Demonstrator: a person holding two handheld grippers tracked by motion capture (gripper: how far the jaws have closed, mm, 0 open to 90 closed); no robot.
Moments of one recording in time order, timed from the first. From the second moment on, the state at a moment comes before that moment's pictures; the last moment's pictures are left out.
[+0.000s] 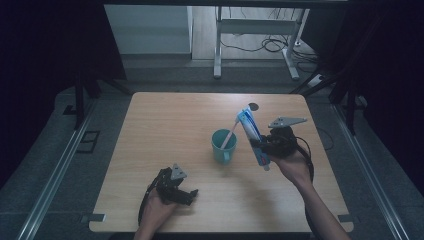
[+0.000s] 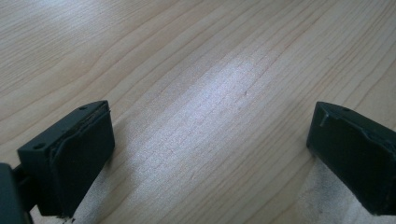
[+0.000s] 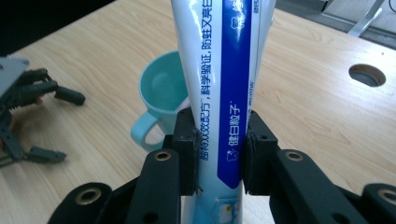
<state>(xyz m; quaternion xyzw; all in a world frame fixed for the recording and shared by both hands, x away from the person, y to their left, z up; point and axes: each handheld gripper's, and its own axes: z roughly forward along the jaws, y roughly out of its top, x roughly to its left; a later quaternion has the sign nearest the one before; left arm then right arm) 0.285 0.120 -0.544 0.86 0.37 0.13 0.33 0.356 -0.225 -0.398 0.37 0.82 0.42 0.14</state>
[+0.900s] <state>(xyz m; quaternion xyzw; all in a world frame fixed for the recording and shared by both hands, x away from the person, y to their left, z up) 0.285 0.120 -0.544 0.86 0.37 0.13 0.33 0.376 -0.193 -0.385 0.36 0.80 0.46 0.14</state>
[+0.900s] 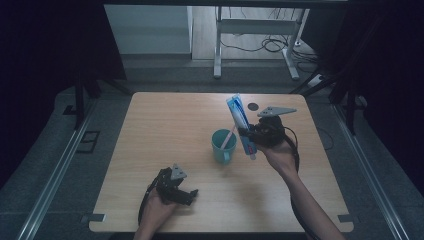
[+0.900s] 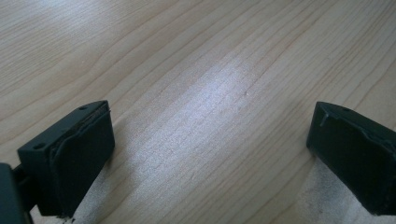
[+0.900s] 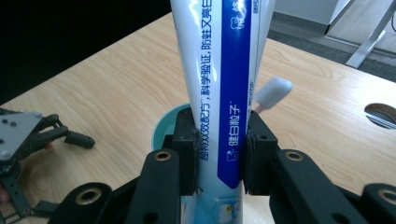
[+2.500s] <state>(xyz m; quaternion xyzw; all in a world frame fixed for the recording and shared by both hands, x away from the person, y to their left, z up) 0.285 0.120 -0.544 0.86 0.37 0.13 0.33 0.412 -0.130 -0.392 0.35 0.78 0.48 0.17</state>
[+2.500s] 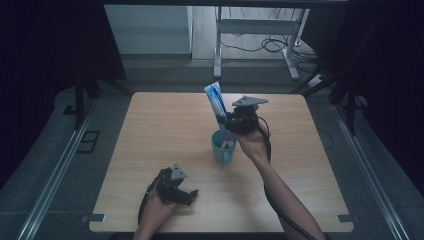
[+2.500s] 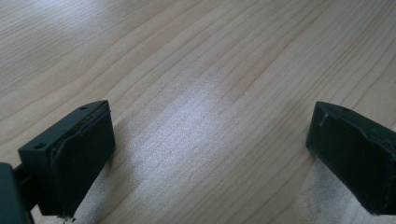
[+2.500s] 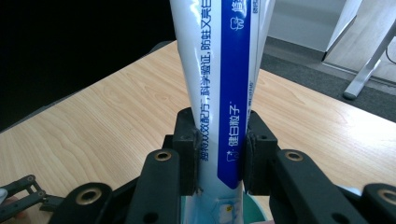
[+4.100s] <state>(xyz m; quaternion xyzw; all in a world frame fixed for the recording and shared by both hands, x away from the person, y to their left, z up) 0.285 0.120 -0.544 0.86 0.37 0.13 0.33 0.414 -0.124 -0.457 0.36 0.79 0.47 0.15</state>
